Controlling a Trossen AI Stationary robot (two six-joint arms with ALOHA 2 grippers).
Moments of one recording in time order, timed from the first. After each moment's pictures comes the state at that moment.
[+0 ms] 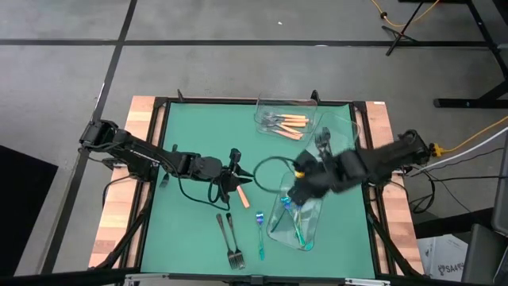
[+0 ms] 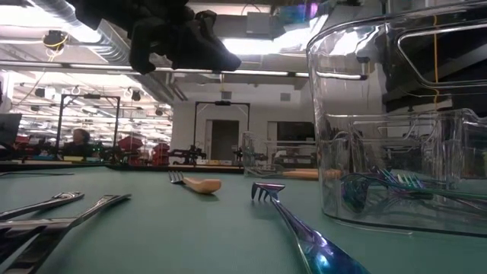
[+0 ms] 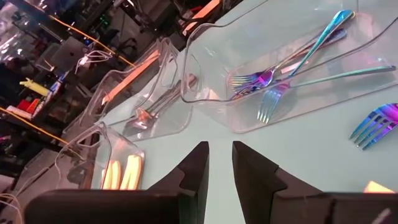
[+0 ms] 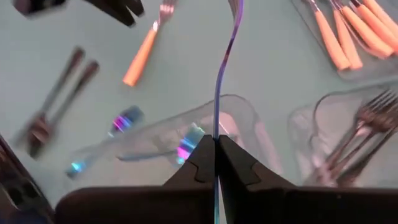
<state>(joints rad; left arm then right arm) -0.18 1.44 0.75 0.27 -0.24 0.58 0.39 1.63 1.79 -1.42 0.33 1.04</state>
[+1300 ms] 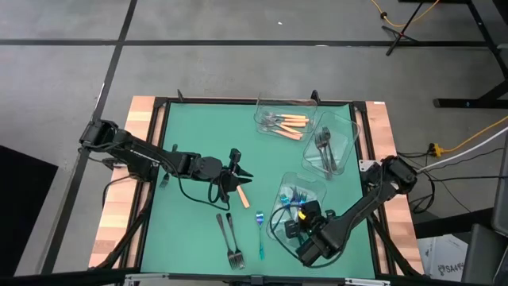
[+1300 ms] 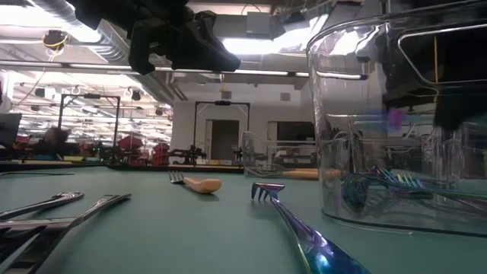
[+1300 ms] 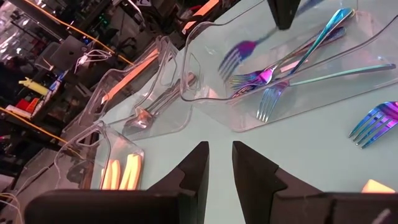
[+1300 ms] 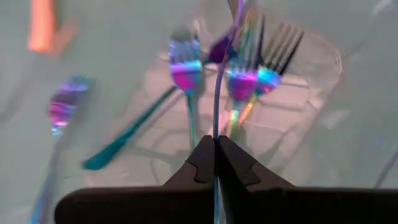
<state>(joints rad) -0.18 1.44 0.75 0.26 -0.24 0.58 0.74 1.91 1.40 -1.12 0.46 2.08</state>
